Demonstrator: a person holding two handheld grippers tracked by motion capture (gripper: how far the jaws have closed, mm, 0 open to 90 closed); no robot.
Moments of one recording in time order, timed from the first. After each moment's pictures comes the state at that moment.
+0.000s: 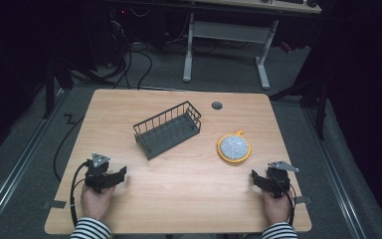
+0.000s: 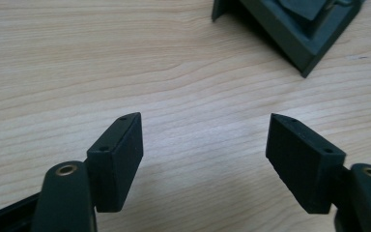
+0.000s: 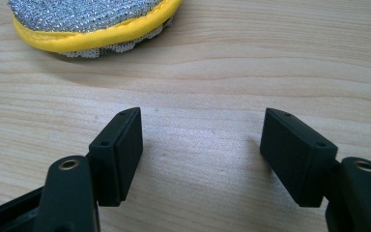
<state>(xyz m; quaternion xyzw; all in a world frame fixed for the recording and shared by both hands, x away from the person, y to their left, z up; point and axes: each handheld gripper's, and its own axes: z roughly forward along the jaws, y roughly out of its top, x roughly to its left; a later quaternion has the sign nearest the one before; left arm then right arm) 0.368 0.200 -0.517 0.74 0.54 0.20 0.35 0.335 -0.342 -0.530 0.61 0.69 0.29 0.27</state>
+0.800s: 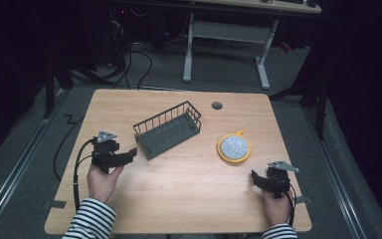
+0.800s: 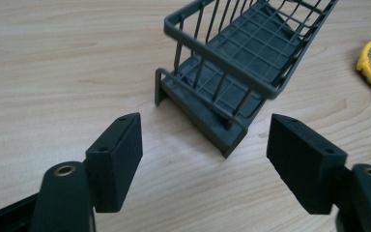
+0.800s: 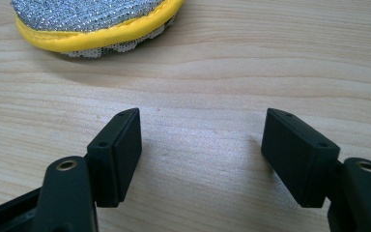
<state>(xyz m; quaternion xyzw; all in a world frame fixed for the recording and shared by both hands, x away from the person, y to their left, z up) 0.398 0.173 -0.446 0.74 0.52 0.16 0.40 0.335 -0.343 -0.530 0.60 0.69 0.29 0.27</state>
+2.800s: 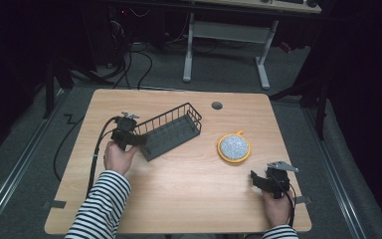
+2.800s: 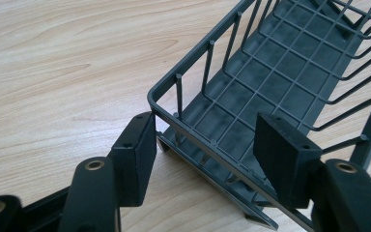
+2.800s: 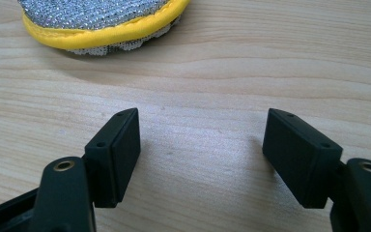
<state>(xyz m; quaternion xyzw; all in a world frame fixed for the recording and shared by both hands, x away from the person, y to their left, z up) 0.465 0.127 -0.443 0.78 0.52 0.18 0.30 0.334 -0.342 -0.530 0.60 0.70 0.29 0.26</state>
